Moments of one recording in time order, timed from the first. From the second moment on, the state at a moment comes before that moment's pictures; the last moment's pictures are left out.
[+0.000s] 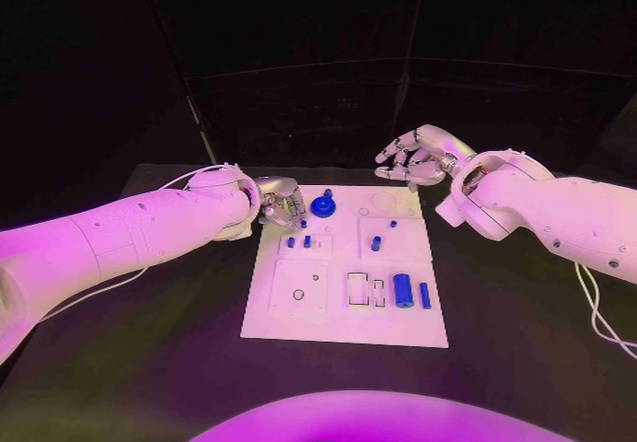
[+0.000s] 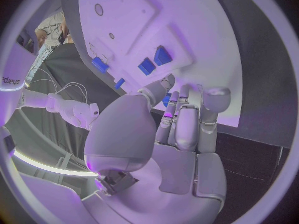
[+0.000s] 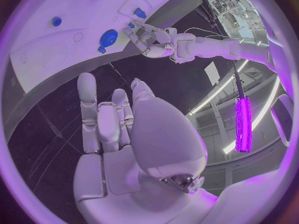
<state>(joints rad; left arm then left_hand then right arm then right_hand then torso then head) 1.20 -0.61 -0.06 1.12 -1.33 0.01 -0.01 1.29 -0.10 0.50 -0.15 0.05 0.94 0.17 0.06 0.06 1.10 0.10 0.07 0.07 1.47 0.01 1.34 1.05 0.13 1.34 0.11 1.05 0.95 1.26 -0.73 -0.03 1.37 -0.99 -0.35 0.03 1.50 -0.01 -0.05 0.27 0.36 0.84 0.16 0.33 0.07 0.91 0.08 1.01 0.77 1.44 0.00 1.28 1.09 0.16 1.11 0.11 1.03 0.58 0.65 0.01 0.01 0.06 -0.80</state>
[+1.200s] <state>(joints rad) 1.20 -0.80 -0.06 1.37 -0.16 -0.08 0.37 1.29 -0.09 0.49 -0.12 0.05 1.02 0.18 0.11 0.07 1.14 0.11 0.12 0.07 1.23 0.02 1.04 0.53 0.17 1.14 0.12 0.74 0.67 1.15 -0.75 -0.03 1.38 -1.57 -0.20 -0.17 1.61 -0.08 0.10 0.25 0.20 0.94 0.16 0.21 0.07 1.00 0.09 0.32 0.17 1.47 0.01 1.31 1.16 0.16 1.23 0.11 1.11 0.72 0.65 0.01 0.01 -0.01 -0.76</state>
